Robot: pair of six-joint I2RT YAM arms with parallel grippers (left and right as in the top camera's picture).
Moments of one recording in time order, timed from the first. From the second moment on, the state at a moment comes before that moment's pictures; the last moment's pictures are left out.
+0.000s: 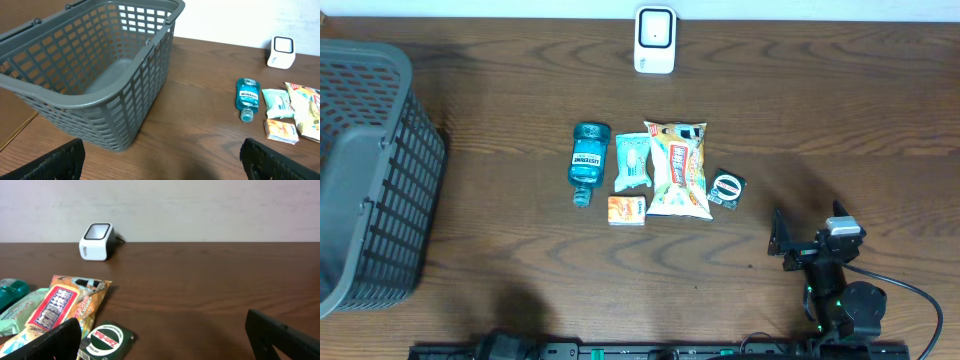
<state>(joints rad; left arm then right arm) -0.30 0.20 1.49 -1.70 -0.51 -0.22 -0.03 0.01 0.04 -0.12 -0.14 0.02</state>
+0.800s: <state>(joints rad) -0.30 0.20 1.48 -1.70 -0.51 -0.22 -0.03 0.96 1.04 -0.69 -0.47 0.22</state>
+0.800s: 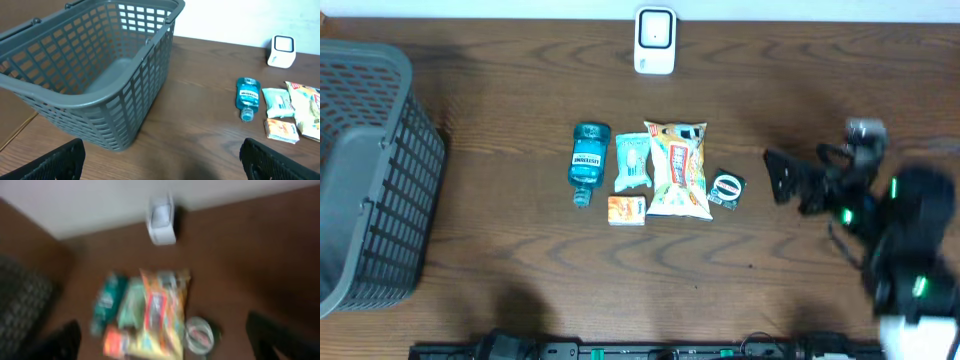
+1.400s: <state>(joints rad) -0.30 0.20 1.48 -1.70 -0.51 -0.22 0.28 1.85 1.35 -0.95 -0.17 0.63</state>
